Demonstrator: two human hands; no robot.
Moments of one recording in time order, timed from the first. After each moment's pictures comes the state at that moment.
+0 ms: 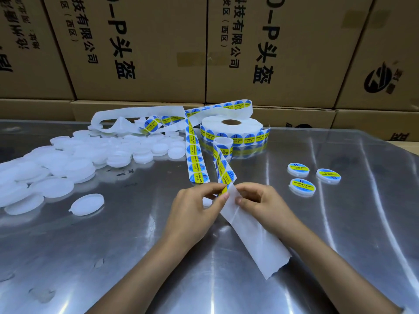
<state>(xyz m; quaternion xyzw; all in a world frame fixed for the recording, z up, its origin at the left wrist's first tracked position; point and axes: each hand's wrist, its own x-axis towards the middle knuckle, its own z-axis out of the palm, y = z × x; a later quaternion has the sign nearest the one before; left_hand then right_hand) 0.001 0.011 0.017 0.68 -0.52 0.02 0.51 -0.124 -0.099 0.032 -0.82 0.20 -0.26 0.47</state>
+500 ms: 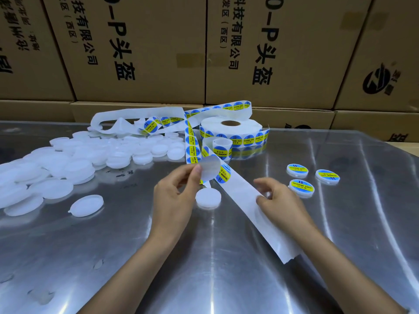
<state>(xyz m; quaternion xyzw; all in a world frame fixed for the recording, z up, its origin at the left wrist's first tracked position) 0.012 0.016 0.033 0.59 -0.40 0.00 0.70 -0.138 -0.120 0.029 -0.83 0.40 -0.25 0.28</state>
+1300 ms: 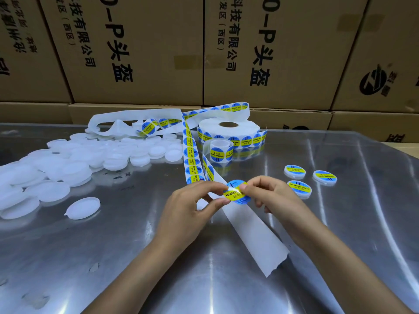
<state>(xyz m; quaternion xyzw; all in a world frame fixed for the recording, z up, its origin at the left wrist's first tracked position) 0.005 0.015 0.025 0.63 -0.58 0.06 0.52 -0.140 -0.092 0.065 -0.72 0.30 -0.29 0.56</state>
